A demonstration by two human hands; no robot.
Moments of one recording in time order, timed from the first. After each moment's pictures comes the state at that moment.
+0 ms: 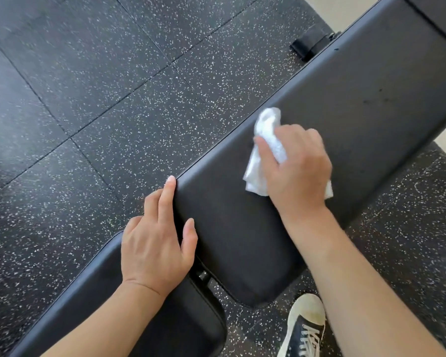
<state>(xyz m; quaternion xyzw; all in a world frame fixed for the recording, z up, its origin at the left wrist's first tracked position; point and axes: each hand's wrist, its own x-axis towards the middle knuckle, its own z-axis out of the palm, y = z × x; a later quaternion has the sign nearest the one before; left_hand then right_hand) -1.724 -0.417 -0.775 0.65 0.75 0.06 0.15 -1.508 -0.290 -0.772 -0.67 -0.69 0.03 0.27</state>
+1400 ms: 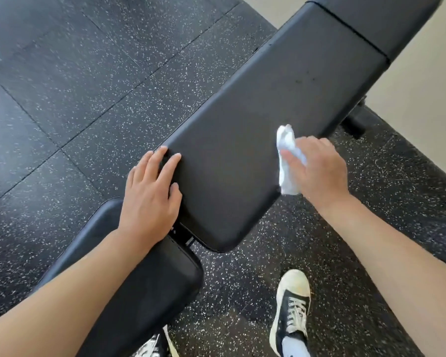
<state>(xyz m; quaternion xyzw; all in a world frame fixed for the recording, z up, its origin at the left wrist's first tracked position) -1.704 -0.416 -0.753 0.73 0.66 0.08 0.15 -1.371 -0.367 -0.754 -0.68 -0.71 0.05 0.17</state>
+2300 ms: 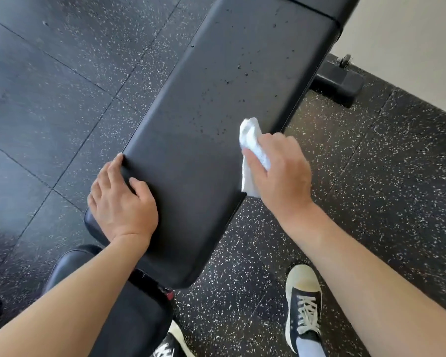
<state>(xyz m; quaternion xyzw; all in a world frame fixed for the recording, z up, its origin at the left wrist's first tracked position) -1.610 -0.346 -0.771 0.55 0.82 0.12 0.09 -1.336 -0.355 -0.774 -0.73 -0.61 0.09 0.30</state>
